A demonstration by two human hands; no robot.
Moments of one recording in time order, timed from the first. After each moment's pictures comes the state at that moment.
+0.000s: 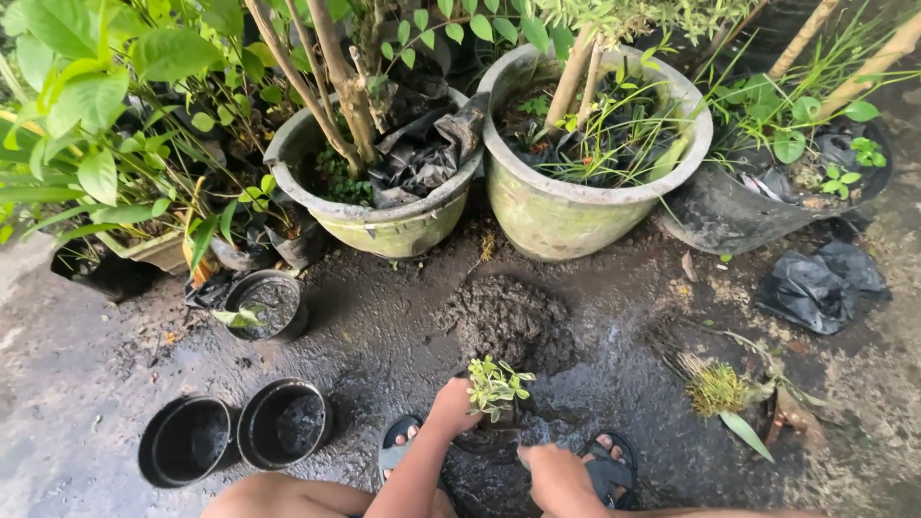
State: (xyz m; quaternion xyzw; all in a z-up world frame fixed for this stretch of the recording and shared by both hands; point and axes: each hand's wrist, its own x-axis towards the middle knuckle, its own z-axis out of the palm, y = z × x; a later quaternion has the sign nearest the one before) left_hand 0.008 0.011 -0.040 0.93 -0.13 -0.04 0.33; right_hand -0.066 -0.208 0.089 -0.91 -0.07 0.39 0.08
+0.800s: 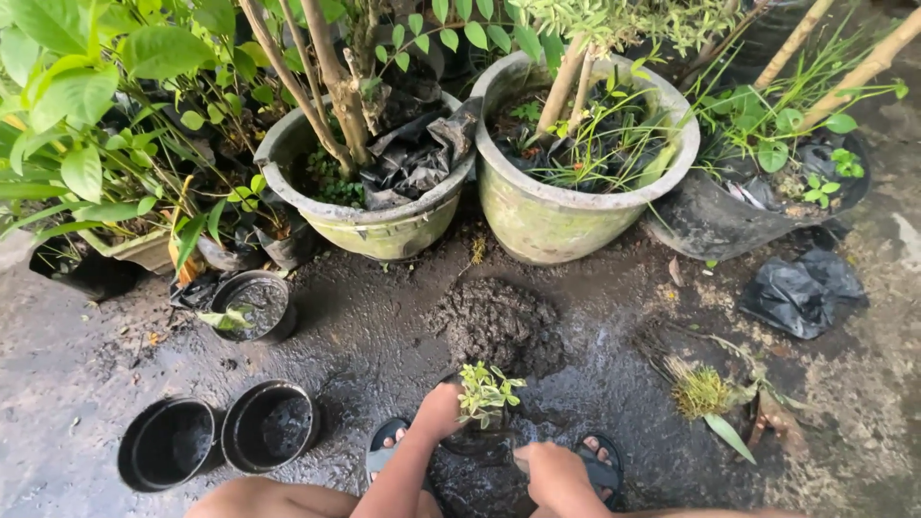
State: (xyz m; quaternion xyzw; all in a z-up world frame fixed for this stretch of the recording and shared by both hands) left_hand 0.006 0.016 -0.045 0.94 -0.08 -0.11 0.33; right_hand -0.055 -0.220 0.102 -0.90 -0.06 0.41 0.09
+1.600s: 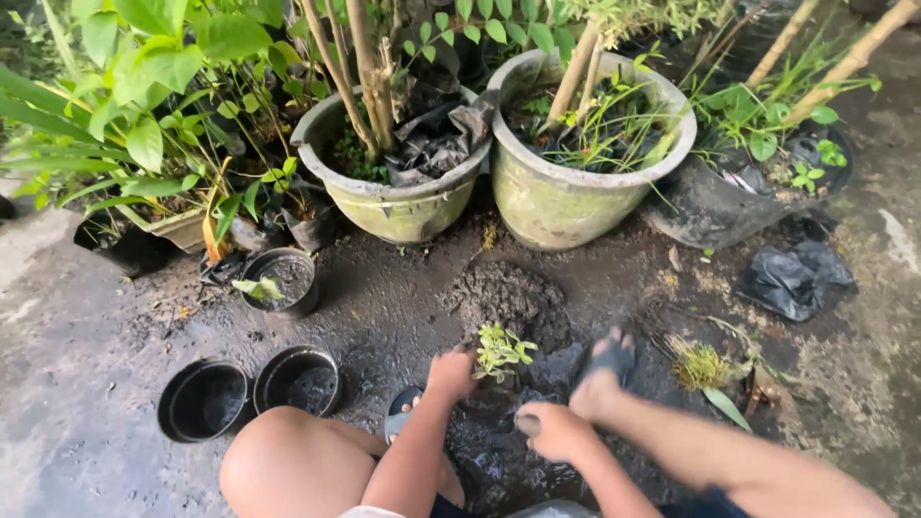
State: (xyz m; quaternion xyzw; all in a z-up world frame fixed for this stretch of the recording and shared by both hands) left_hand 0.000 0.018 -0.034 0.97 -0.07 -0.11 0.18; right_hand -0.081 -0.212 0.119 -0.92 -0.03 0.36 0.17
